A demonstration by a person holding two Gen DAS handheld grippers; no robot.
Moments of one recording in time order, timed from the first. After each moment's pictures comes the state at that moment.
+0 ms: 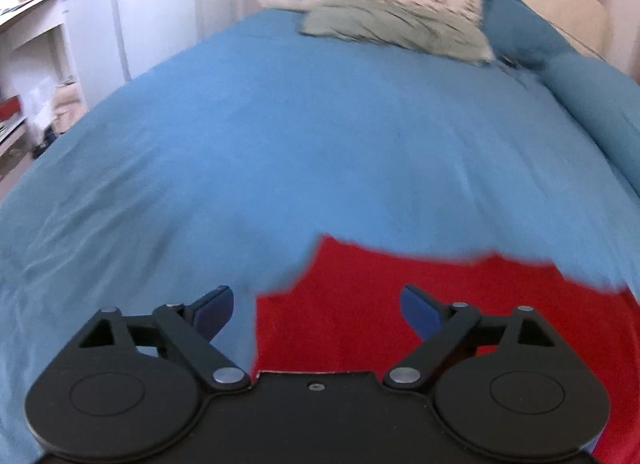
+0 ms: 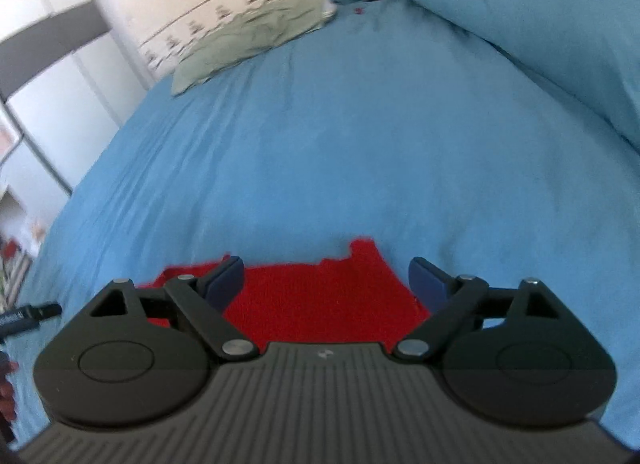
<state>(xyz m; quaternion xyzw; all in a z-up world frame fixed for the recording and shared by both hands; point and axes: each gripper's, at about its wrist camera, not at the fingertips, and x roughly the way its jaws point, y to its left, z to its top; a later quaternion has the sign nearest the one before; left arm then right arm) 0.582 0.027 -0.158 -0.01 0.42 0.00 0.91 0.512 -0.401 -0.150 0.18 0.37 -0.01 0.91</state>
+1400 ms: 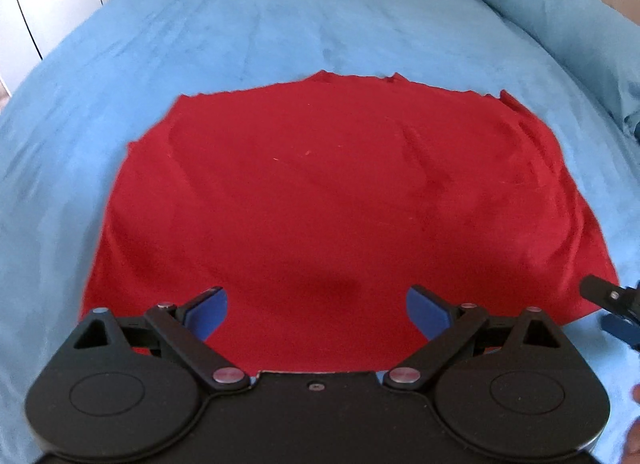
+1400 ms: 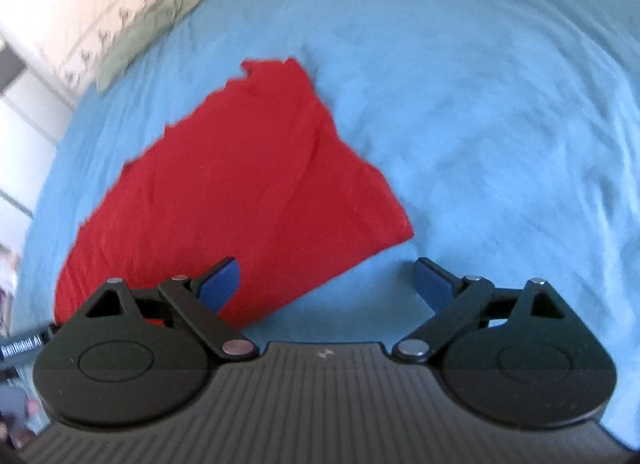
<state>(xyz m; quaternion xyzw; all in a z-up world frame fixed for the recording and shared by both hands) 0.470 -0.075 -0.183 0.05 0.51 -0.10 0.85 0.320 -0.365 -0.197 0.31 0.41 -0.14 0.85</state>
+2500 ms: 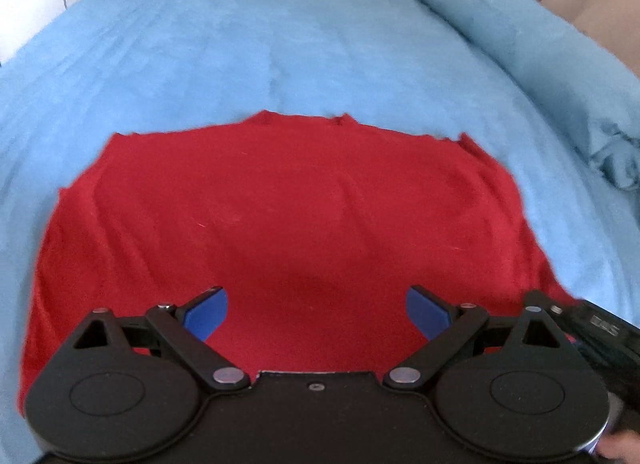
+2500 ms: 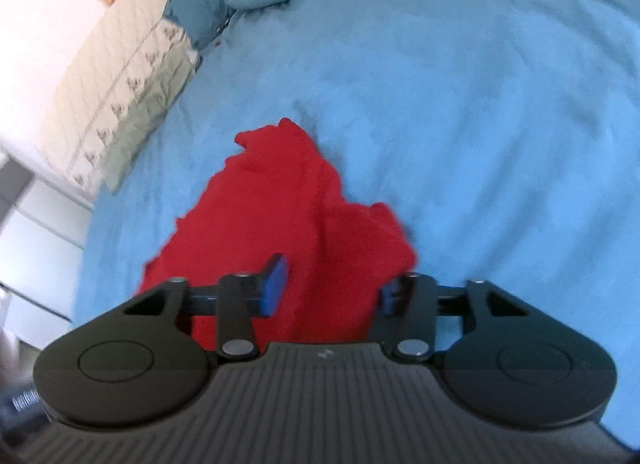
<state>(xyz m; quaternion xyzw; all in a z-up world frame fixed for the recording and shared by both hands) 0.510 -0.101 -0.176 0.02 0.49 -0.15 0.86 0.352 -0.383 -0.213 0.40 0.32 -0.17 0.84</state>
